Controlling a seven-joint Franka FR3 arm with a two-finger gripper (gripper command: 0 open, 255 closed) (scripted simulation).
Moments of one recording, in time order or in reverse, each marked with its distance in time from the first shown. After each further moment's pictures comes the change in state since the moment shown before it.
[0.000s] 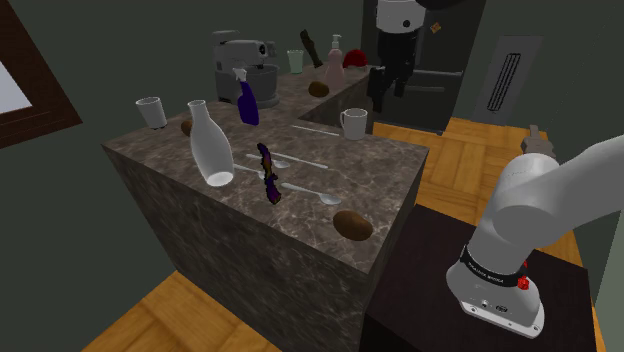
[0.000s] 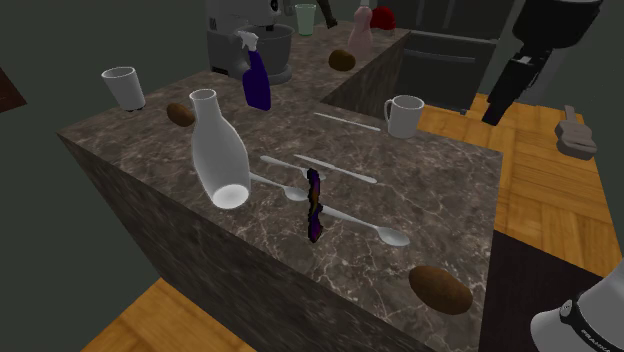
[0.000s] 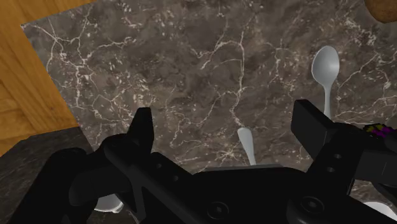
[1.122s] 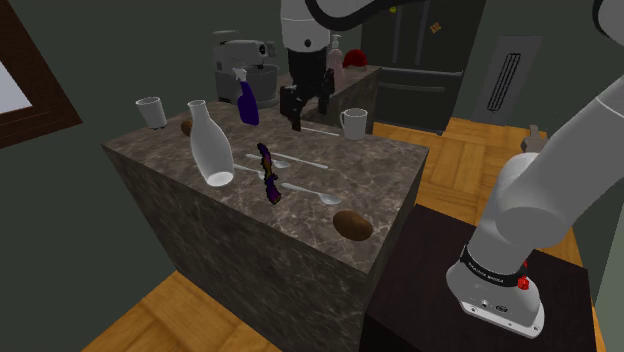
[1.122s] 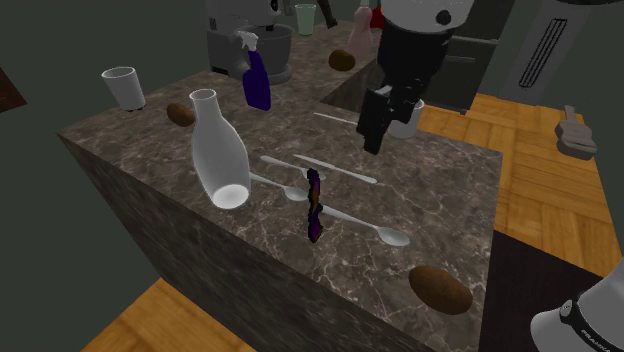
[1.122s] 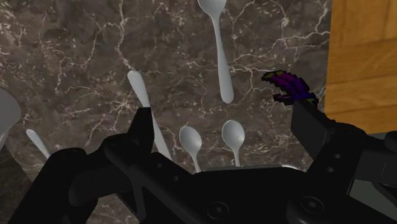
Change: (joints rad) arm 0.058 0.422 0.214 0.288 0.058 0.150 0.218
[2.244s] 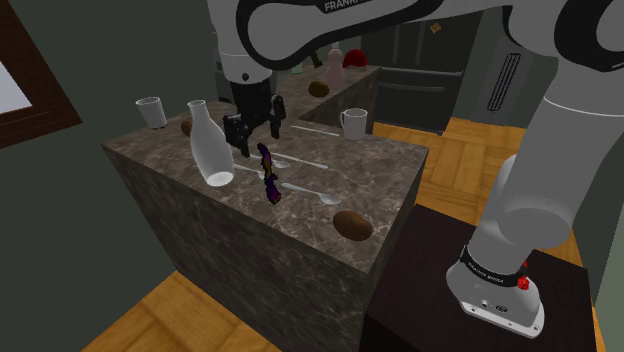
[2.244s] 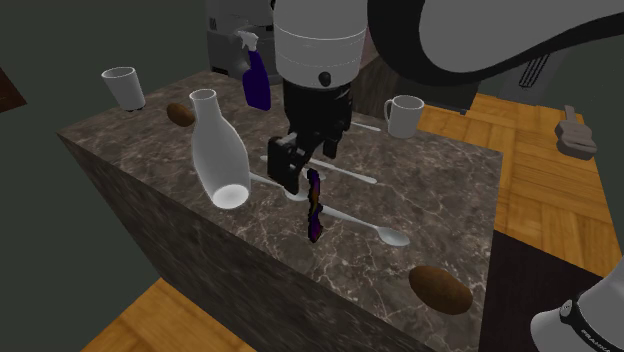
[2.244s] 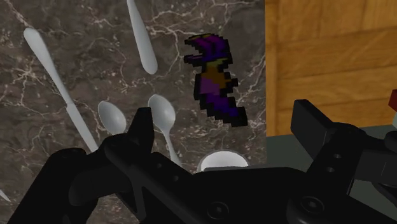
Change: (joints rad) arm 0.048 0.311 0.114 0.209 -0.082 0.097 0.154
